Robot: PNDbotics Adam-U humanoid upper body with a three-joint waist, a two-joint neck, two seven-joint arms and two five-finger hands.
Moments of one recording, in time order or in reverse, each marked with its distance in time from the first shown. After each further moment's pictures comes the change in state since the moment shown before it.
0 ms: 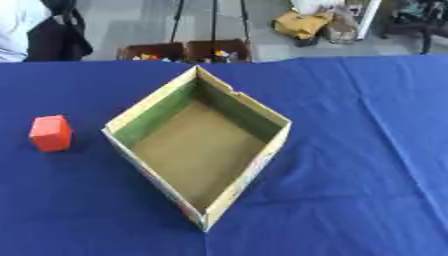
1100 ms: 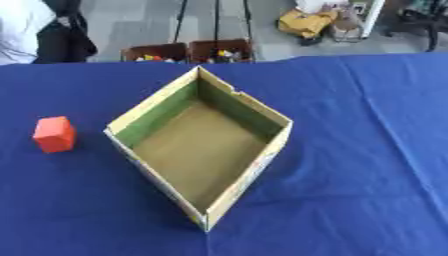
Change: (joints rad) left arm -0.199 0.303 -0.098 0.434 -0.143 0.019 -0.479; right arm 0.001 -0.013 0.019 0.000 -0.012 0.003 0.031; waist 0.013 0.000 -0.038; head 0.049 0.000
